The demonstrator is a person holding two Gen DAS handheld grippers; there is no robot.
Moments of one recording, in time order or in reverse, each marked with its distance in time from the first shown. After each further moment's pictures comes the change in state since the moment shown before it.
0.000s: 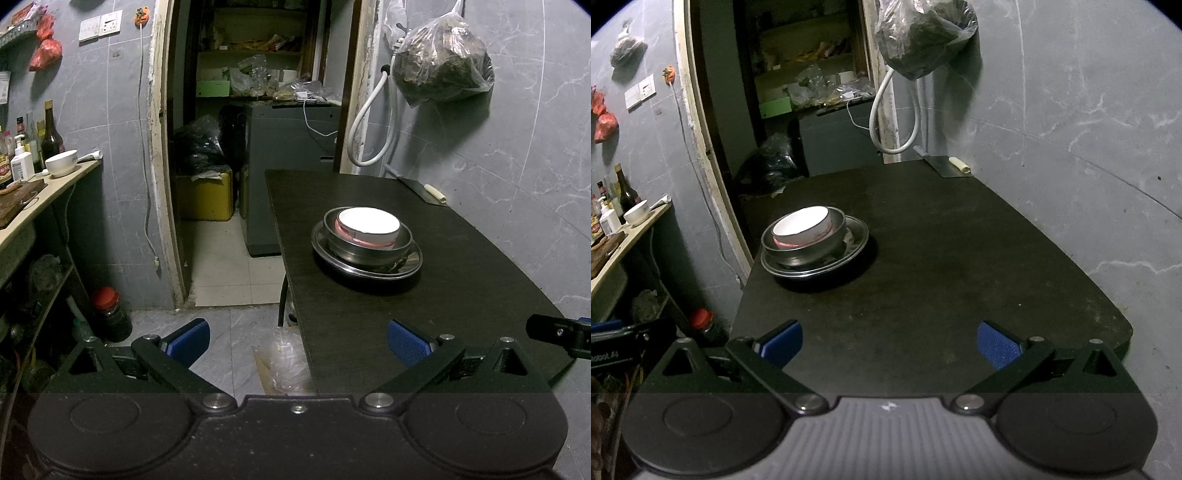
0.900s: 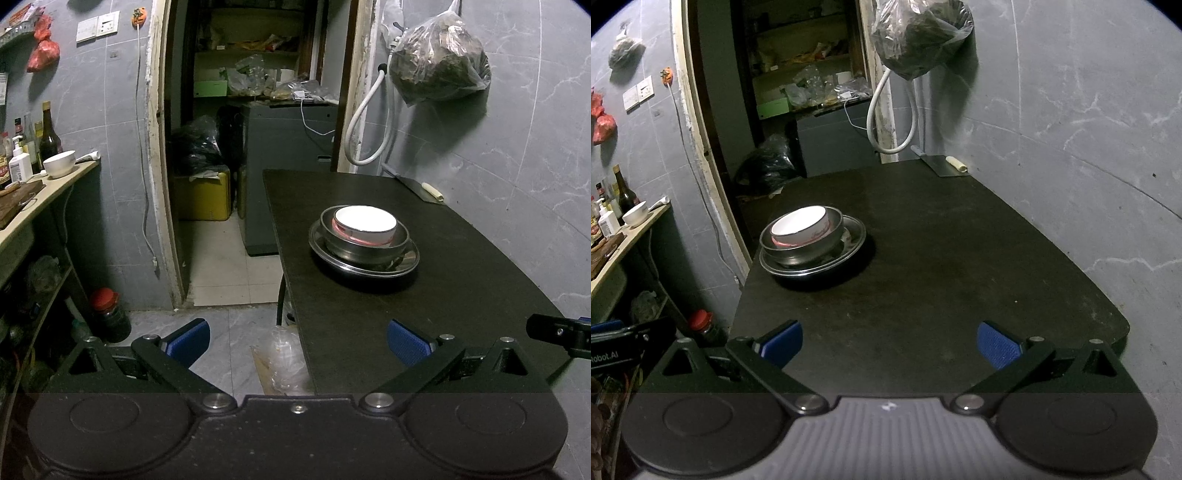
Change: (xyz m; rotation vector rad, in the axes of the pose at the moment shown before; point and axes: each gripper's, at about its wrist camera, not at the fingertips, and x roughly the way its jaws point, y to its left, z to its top) left arm 0.000 -0.001 0.001 0.004 0.002 -0.006; right arm -0.002 -0.001 0.000 0.002 0.003 -0.003
